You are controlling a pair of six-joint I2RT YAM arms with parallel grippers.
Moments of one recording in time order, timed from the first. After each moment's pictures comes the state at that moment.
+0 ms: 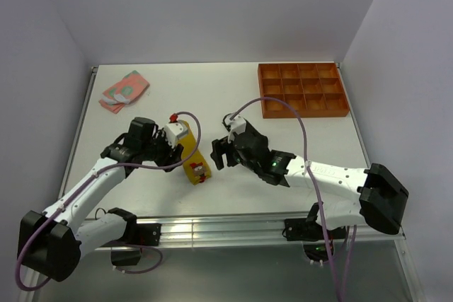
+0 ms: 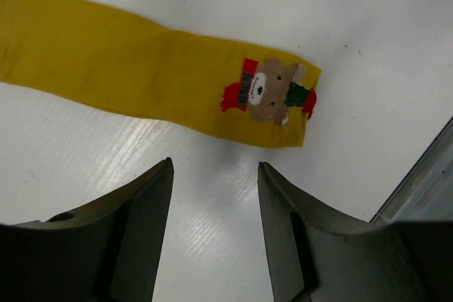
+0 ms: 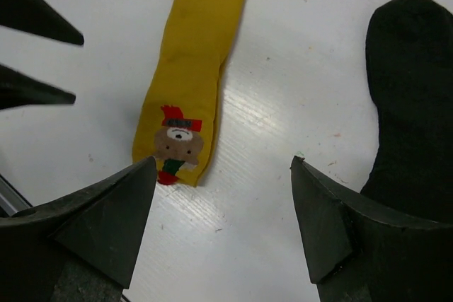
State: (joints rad) left arm -0.38 1.04 0.71 -0.48 0.40 0.30; right arm 0.99 1.28 0.74 0.05 0.24 0.35
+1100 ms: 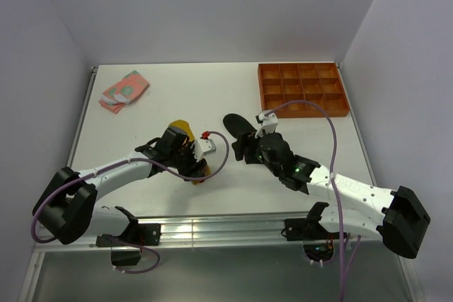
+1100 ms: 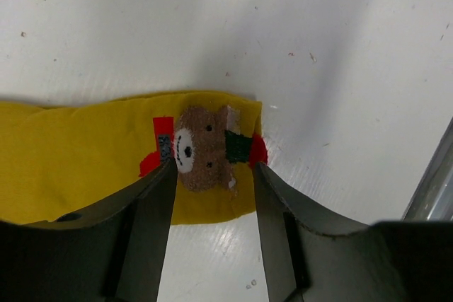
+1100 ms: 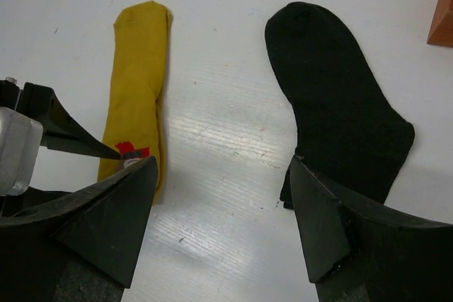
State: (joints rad) left arm -0.65 1.33 0.65 -0.23 0.38 0.37; right arm 0.86 1.03 0.58 0.05 0.35 0.47
